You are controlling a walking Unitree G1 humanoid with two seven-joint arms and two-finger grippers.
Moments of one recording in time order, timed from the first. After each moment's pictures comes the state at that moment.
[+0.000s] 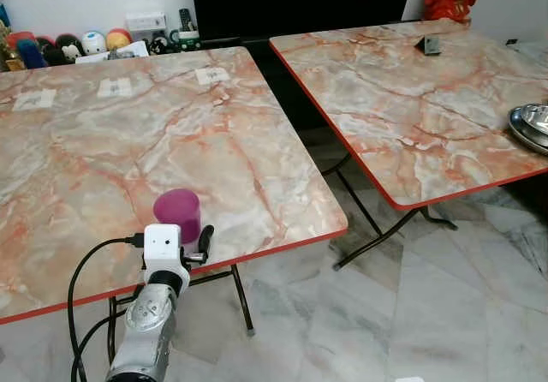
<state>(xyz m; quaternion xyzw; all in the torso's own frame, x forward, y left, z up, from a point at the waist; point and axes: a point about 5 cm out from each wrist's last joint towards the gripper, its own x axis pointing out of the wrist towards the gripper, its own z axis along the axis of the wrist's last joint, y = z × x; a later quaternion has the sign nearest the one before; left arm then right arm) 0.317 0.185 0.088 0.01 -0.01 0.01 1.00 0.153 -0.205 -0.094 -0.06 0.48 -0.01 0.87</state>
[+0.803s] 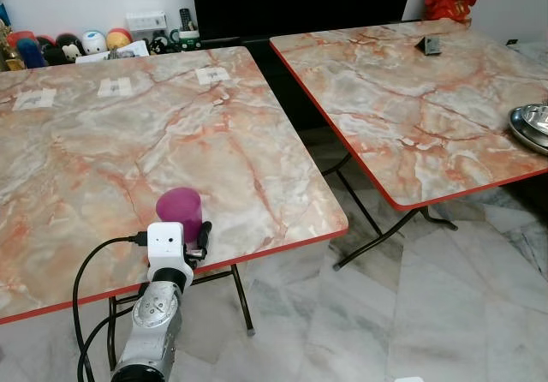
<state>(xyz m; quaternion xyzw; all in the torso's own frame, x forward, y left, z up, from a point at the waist) 0.320 0.182 0.084 0.01 -0.02 0.02 1.00 0.153 -0.205 -0.094 -0.06 0.48 -0.01 0.87</state>
